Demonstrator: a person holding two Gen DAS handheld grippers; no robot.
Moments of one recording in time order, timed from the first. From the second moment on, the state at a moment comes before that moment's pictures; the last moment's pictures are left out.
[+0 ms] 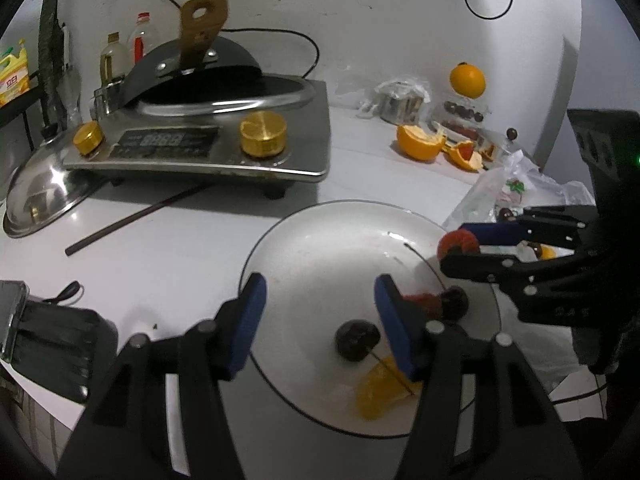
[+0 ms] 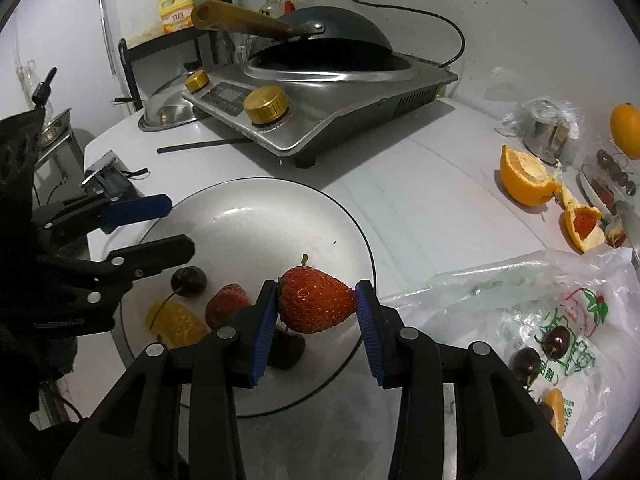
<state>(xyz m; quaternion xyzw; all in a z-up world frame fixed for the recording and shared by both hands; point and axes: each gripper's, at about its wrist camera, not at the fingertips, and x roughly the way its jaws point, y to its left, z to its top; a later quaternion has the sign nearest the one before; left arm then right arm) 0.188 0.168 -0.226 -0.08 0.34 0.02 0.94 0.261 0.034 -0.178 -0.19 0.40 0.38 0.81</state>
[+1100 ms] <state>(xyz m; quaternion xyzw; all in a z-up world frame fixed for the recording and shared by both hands) 0.162 0.147 -0.202 -0.07 0.32 0.02 0.95 0.248 0.024 -0.162 -0.18 0.39 0.37 0.82</state>
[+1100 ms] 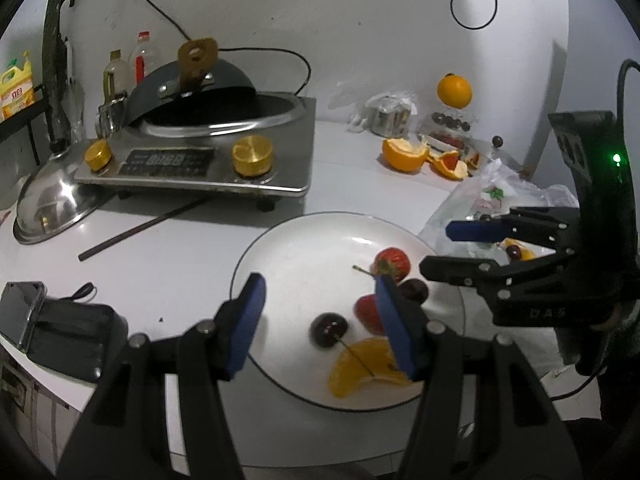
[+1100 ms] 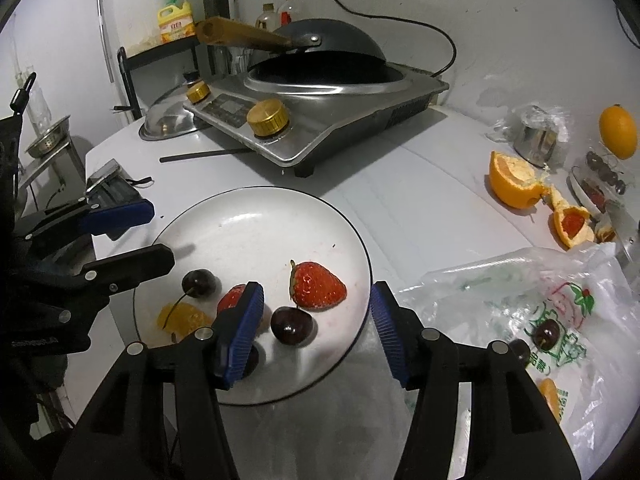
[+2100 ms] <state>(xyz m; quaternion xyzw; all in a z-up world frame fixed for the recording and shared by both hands) 0.165 0.067 -0.179 -0.03 0.32 -0.02 0.95 0.230 -0.069 -0.137 -0.13 0.36 0.35 0.85</state>
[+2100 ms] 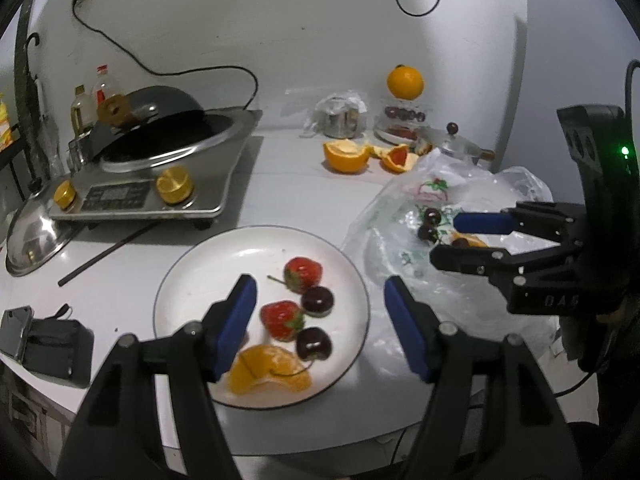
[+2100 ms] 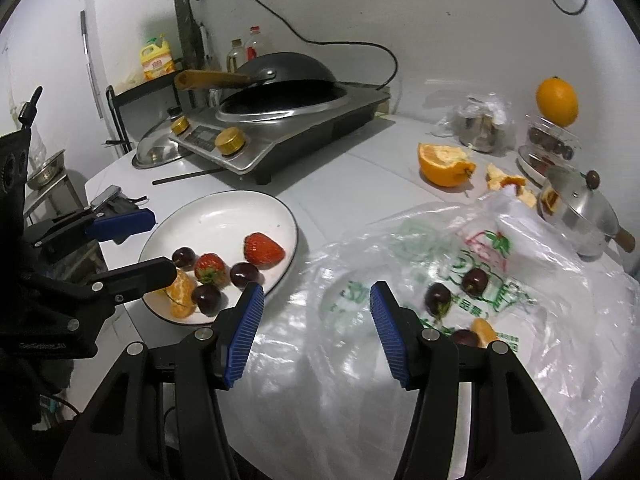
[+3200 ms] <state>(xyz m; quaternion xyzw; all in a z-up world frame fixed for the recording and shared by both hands) 0.203 -0.006 -0.183 0.03 0.34 -0.06 0.94 0.265 -0.176 -0.158 -0.07 0.38 0.28 0.88</state>
